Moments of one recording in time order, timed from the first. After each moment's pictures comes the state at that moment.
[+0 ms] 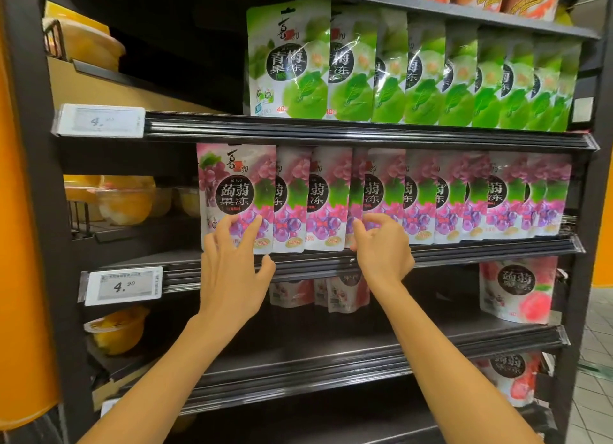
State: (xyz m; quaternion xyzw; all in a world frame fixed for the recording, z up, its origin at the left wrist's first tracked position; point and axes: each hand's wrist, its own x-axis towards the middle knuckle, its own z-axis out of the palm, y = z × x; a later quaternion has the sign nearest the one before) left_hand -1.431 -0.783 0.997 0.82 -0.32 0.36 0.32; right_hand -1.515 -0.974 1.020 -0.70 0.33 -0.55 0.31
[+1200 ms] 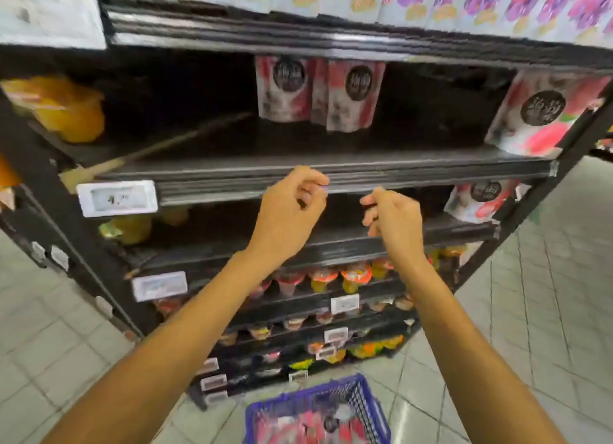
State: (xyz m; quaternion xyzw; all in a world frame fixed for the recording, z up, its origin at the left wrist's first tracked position) left_hand -1.497 -0.800 0.826 0.72 -0.40 0.00 0.58; right_hand -1.592 -0.952 0.804 -0.71 0.31 -0.37 0.52
